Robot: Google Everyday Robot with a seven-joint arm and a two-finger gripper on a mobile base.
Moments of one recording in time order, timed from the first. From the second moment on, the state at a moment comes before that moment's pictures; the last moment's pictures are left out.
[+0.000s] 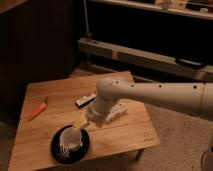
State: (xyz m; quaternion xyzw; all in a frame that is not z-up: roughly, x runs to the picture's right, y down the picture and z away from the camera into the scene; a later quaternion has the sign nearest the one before) arm -0.097 0.185 0.665 -0.49 0.03 0.52 0.70
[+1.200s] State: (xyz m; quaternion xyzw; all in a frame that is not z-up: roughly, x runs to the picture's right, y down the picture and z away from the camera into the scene) arm -0.134 0.221 0.687 -0.49 0.03 0.50 0.71
